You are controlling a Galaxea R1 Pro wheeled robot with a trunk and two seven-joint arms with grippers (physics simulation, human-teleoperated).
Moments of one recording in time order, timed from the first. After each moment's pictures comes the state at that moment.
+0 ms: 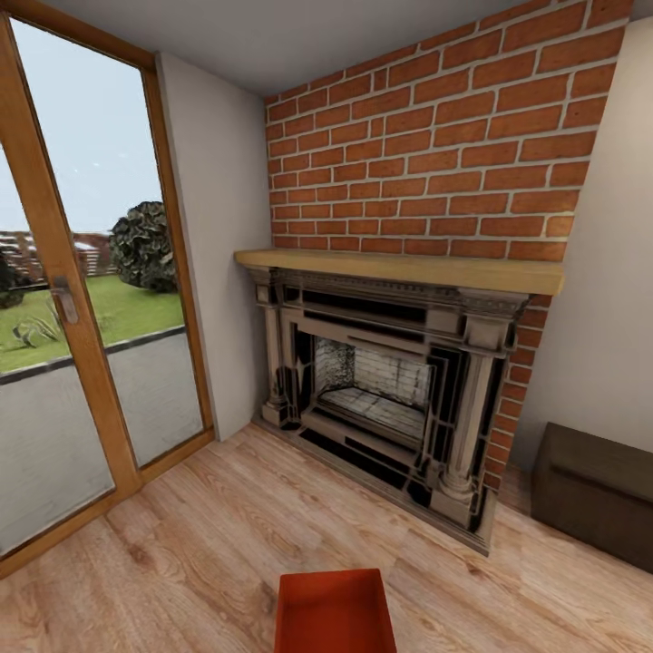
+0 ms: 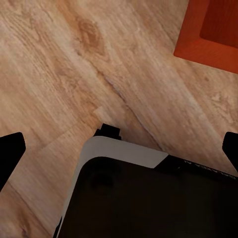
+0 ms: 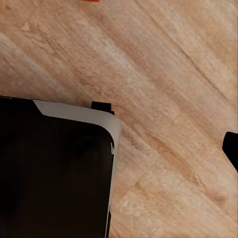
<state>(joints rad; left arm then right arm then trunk) -0.22 0.00 0.06 0.00 0.25 -0.08 0.09 -0.11 -0.03 0.73 0.03 -0.59 -0.18 -0.02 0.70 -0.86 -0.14</state>
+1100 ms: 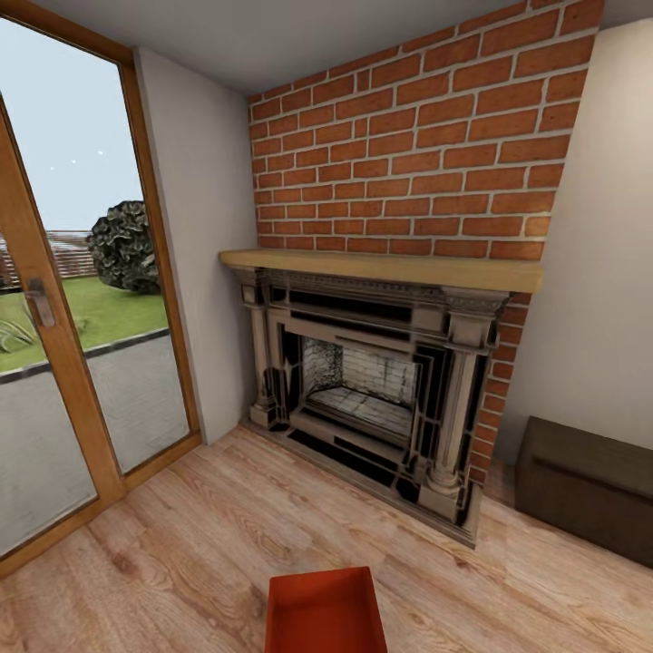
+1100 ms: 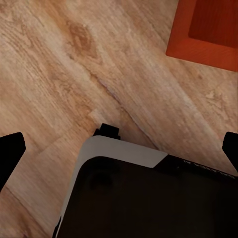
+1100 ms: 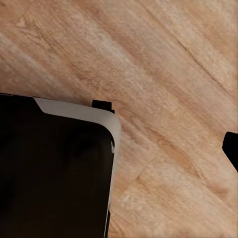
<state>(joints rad) -0.22 0.00 0.06 0.00 0.25 -0.08 0.09 -0.11 -0.03 0.74 0.03 -0.59 -0.18 -0.02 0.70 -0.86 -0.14</state>
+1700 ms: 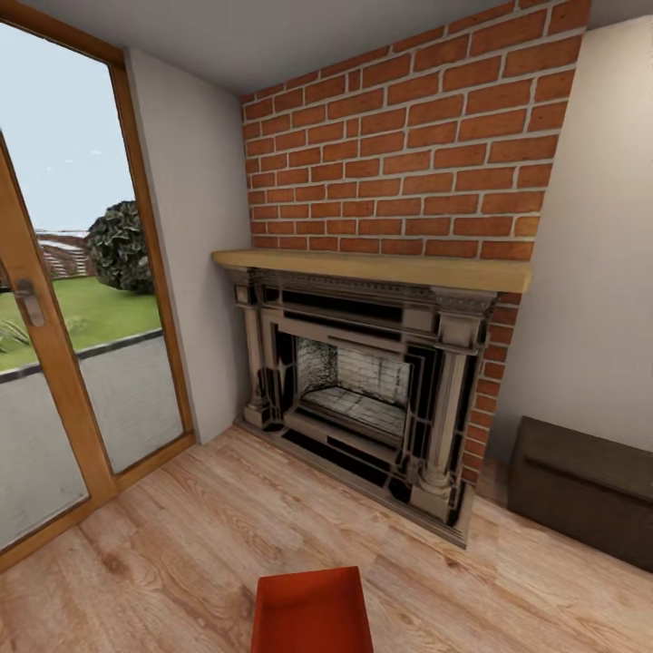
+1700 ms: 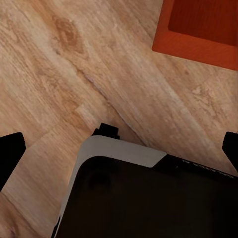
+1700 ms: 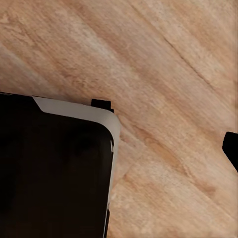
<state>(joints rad) -0.22 -0.01 0.06 0.00 0.25 -0.08 0.09 -0.11 -0.03 0.74 0.03 -0.59 -0.17 -0.02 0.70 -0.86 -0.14</state>
